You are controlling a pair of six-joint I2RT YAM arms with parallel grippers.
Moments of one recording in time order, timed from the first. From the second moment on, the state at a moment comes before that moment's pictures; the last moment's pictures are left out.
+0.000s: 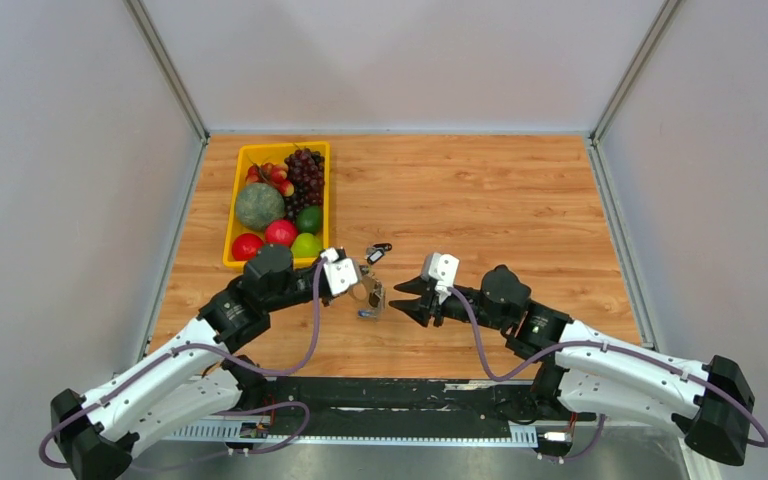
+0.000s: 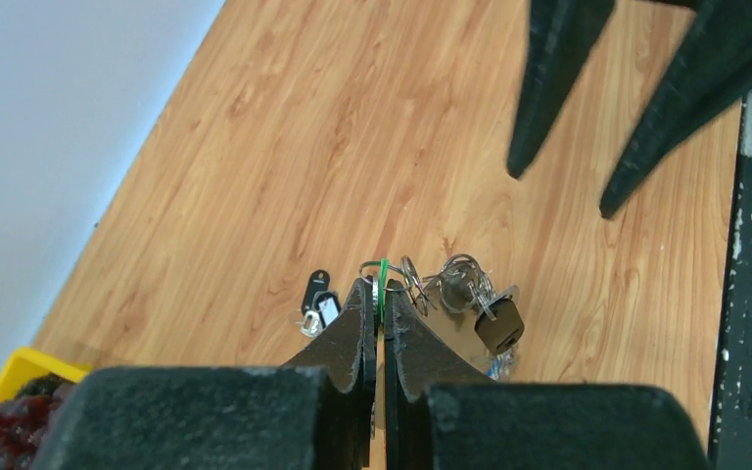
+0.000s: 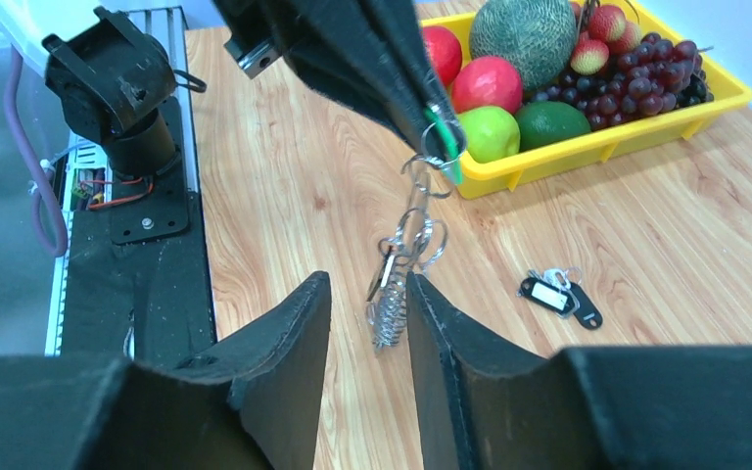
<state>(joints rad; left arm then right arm) -0.78 0.73 0.60 -0.10 0.37 0.50 1.04 0.86 0.56 0.20 -0.22 -0.08</state>
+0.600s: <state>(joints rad) -0.78 0.99 1.09 -0.68 0.10 0.01 1.04 0.97 0.49 0.52 -0.26 -0.08</state>
